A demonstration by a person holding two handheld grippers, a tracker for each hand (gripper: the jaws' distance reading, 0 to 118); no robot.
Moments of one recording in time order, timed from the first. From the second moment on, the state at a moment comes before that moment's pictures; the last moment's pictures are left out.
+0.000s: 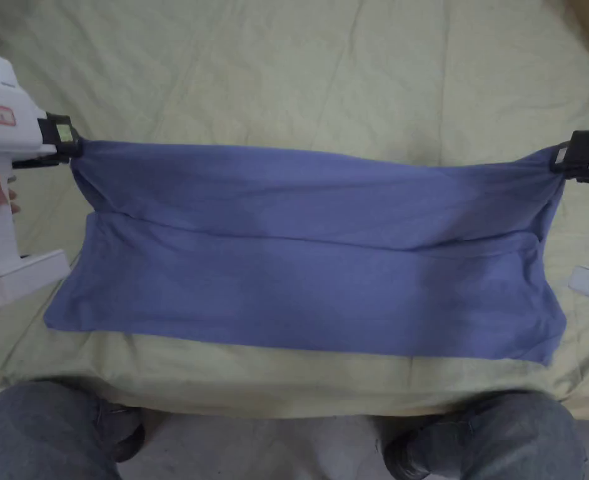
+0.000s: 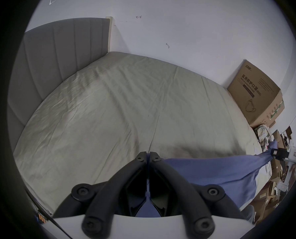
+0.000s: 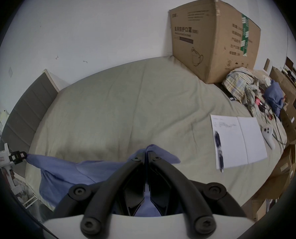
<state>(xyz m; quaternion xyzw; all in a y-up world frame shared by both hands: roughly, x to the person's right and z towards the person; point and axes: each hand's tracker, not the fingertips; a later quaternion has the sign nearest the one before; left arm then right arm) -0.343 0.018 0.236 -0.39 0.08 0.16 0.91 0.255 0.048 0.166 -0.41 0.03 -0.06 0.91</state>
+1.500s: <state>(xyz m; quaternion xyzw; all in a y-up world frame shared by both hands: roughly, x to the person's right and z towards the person) -0.208 0.048 0.391 -0.10 0.09 -0.01 0.99 0.155 0.068 0.378 -0.09 0.03 0.01 1.00</state>
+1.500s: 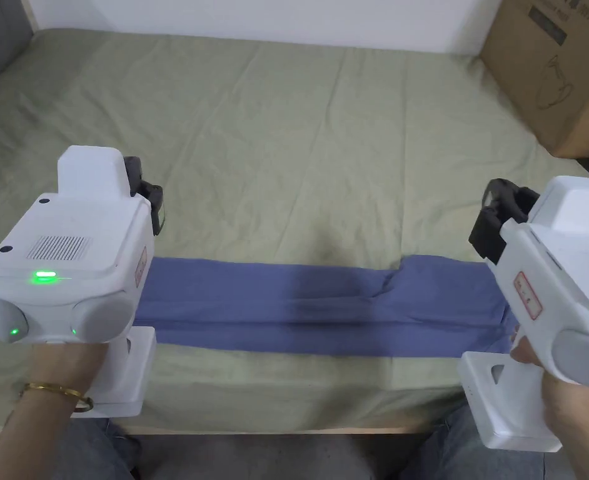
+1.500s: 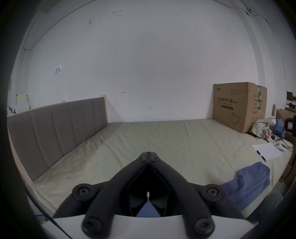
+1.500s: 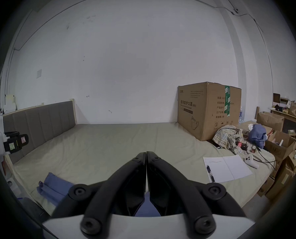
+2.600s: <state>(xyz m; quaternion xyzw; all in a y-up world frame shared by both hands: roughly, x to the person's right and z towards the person) -0.411 -0.095 0.339 -0.43 -0.03 0.37 0.82 0.134 0.052 0.348 -0.17 0.06 0.00 0.98</state>
